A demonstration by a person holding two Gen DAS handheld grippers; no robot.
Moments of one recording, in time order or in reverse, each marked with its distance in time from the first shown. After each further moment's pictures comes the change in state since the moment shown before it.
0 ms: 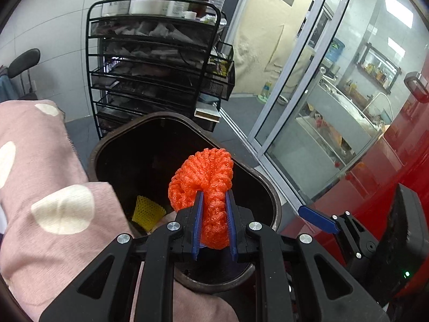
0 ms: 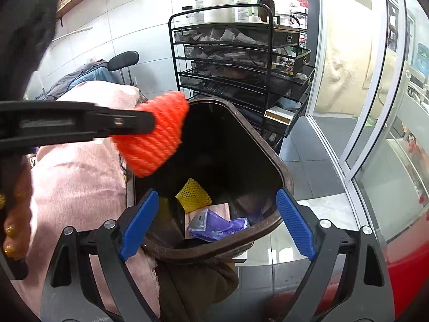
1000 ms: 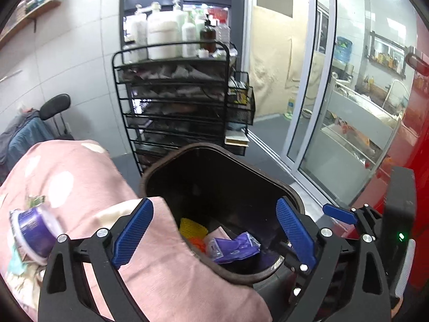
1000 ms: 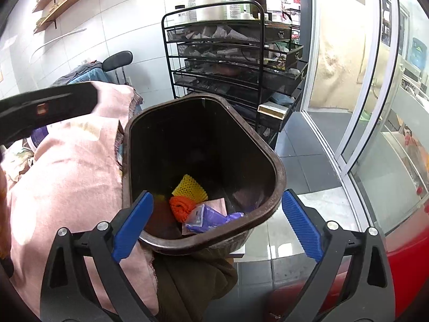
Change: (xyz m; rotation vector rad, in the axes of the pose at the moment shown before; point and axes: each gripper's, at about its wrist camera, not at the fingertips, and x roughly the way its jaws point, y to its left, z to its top) left arm -0.060 -0.016 -0.017 0.121 -0.186 0.241; right arm -0.005 0.000 -0.007 0.024 0.006 -0.022
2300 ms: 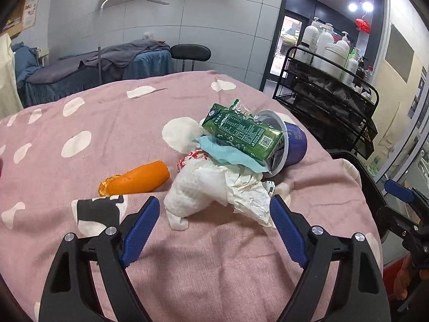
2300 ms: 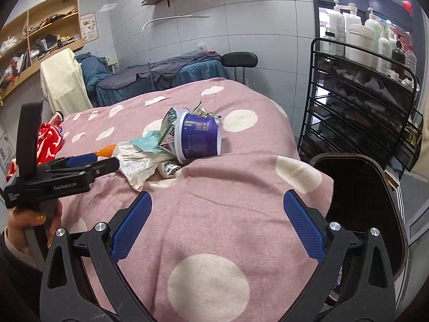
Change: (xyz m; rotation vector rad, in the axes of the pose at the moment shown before) left arm -0.125 0.218 -0.128 -0.485 0.013 0.397; right arm -0.034 0.212 0.036 -0.343 -0.023 0.473
